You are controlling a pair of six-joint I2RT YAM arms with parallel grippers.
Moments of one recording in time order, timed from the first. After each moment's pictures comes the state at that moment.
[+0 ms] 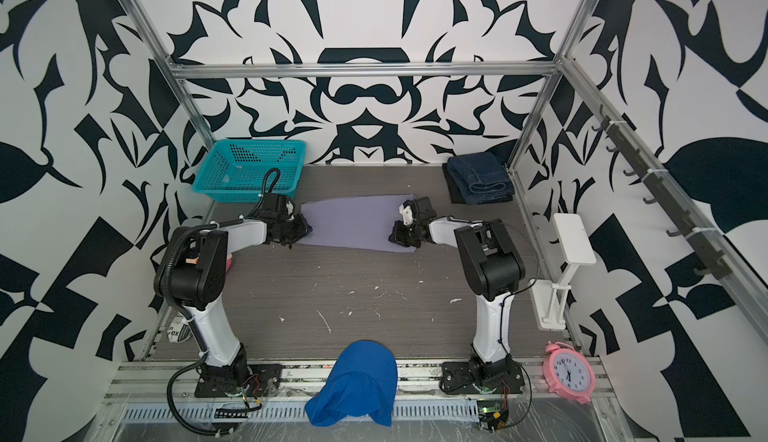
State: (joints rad) left arm -0.17 1.88 1.05 -0.12 0.29 -0.60; right arm 0.33 1.97 1.13 -0.13 -0.49 0.52
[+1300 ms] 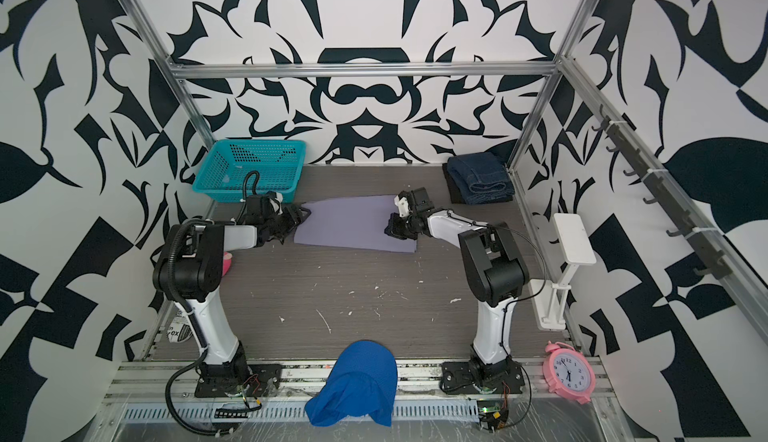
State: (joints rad) left arm -0.08 1.96 1.00 0.27 0.48 -0.67; right arm 0.36 1.92 1.21 -0.24 -0.49 0.49
